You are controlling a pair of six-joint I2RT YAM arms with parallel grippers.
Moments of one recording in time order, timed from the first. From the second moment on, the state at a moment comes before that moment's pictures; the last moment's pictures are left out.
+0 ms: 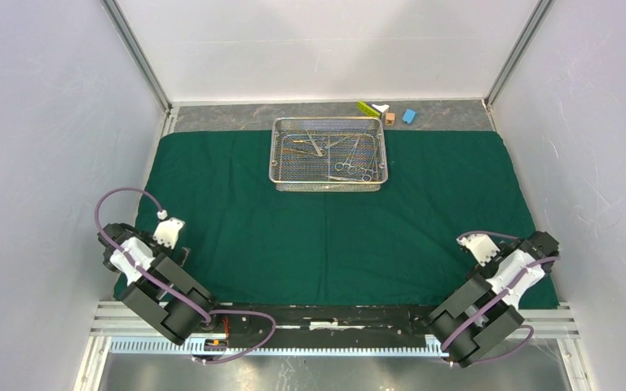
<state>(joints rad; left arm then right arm) 0.93 1.18 0.57 -0.73 0.25 1.28 -0.93 0.98 0.46 -0.83 -0.09 -1.60</state>
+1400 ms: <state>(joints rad) 0.61 1.14 0.90 -0.83 0.42 0.98 -0.46 1.35 0.93 -0.65 -0.49 -1.02</state>
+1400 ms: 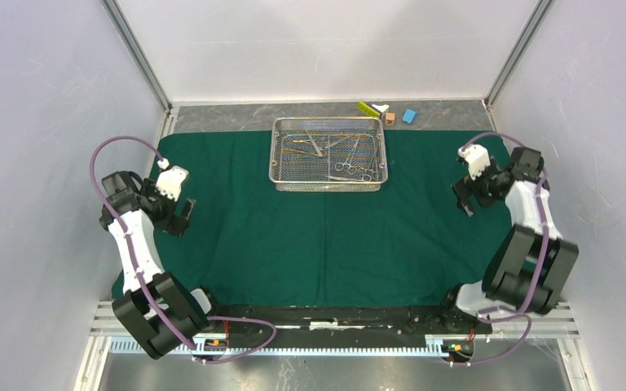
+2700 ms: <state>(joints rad) 0.59 1.22 0.84 -0.73 0.37 0.91 -0.43 1.73 1.02 -0.33 -0.15 -0.95</state>
